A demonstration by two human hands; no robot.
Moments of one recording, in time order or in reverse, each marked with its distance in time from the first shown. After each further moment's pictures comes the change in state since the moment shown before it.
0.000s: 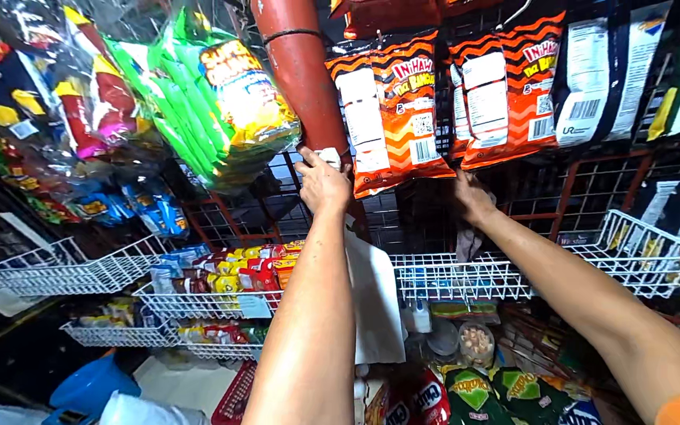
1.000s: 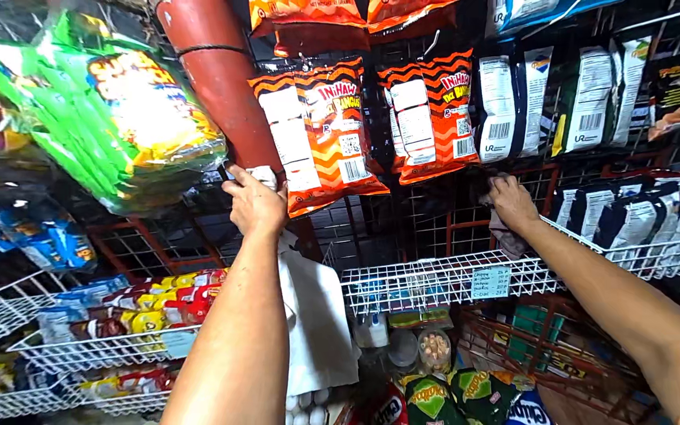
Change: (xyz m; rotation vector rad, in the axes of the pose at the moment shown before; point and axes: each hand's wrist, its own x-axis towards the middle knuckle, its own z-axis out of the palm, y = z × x) left_hand 0.000 -0.005 0.001 -0.074 0.039 0.024; right_hand -0.070 0.159 -0.081 -0.457 -0.090 0.204
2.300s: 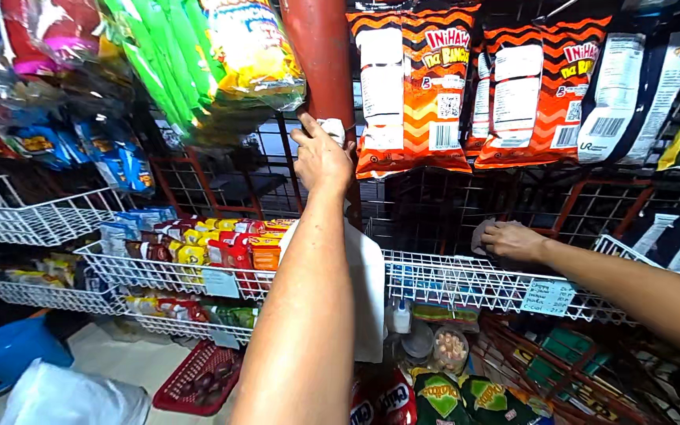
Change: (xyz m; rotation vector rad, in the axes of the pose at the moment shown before) left_hand 0.000 0.001 -0.003 0.009 -0.022 -0.003; right_hand 0.015 -0.087 0.034 -0.215 -0.550 -1.029
